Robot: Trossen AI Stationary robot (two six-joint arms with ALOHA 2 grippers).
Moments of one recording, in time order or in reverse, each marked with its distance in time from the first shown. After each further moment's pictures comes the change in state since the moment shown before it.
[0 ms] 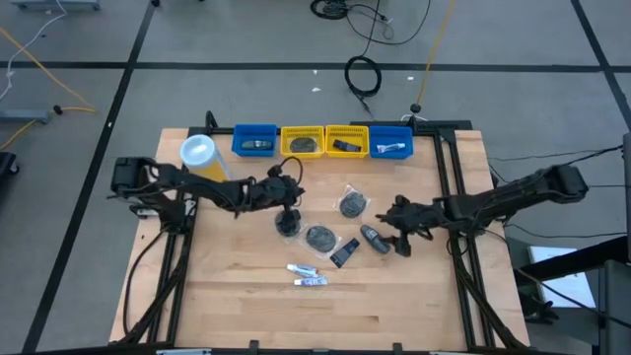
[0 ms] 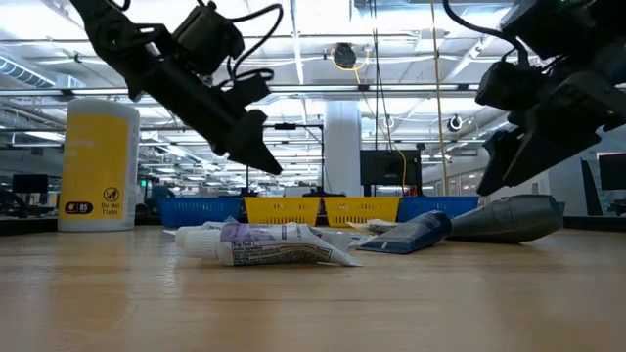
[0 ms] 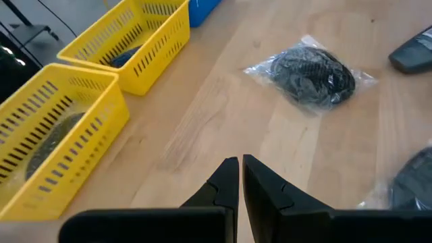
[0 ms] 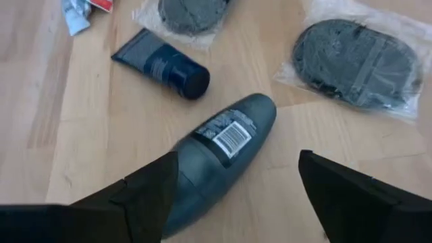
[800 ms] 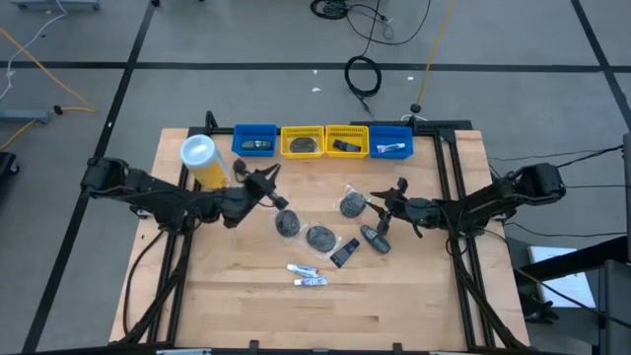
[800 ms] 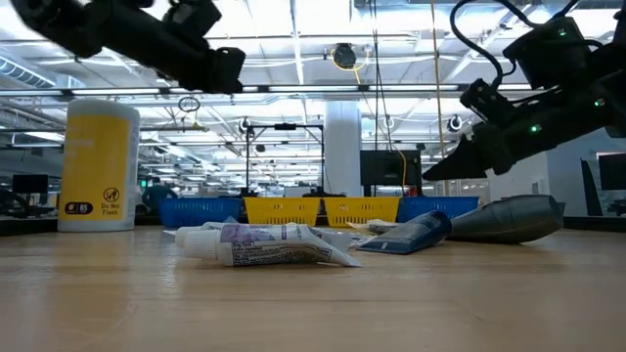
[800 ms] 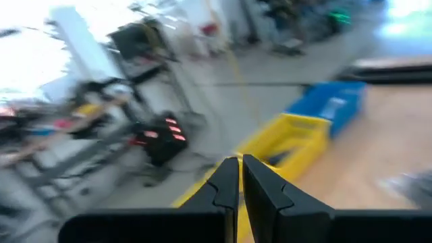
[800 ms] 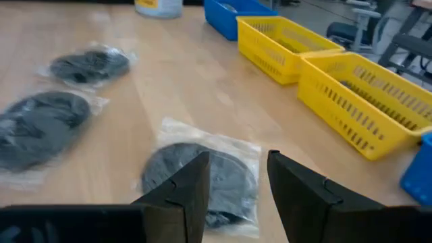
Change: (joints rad) left arm -0.189 -0.270 -0.128 0.321 -0.662 0.276; right arm -0.104 0.322 -0.220 0.960 0.424 -0.207
